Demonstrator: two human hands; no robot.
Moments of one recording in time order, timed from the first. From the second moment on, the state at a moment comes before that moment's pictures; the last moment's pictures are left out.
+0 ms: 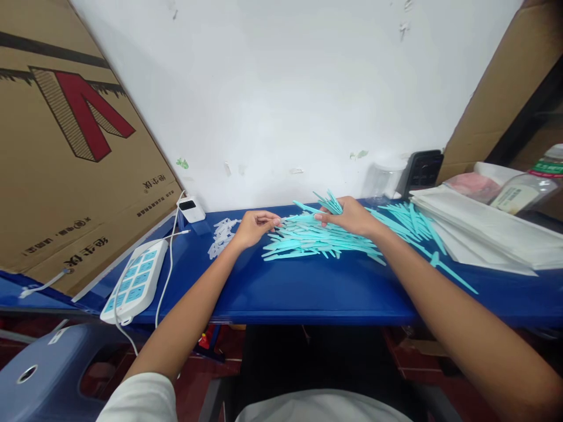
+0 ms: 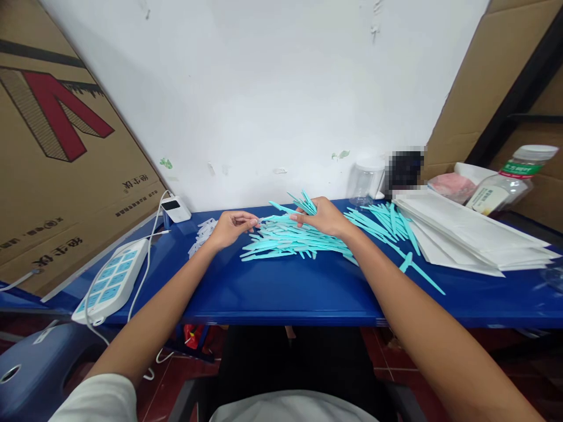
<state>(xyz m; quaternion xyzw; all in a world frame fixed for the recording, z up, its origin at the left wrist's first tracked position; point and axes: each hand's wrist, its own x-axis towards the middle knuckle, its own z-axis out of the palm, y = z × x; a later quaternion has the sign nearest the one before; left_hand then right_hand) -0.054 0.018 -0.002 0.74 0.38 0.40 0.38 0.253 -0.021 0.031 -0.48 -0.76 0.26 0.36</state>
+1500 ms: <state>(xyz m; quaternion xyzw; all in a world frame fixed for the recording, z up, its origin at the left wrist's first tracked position) -0.140 0.054 -0.001 0.80 0.55 0.22 0.01 0.269 0.000 0.023 -0.59 -0.70 0.18 0.37</state>
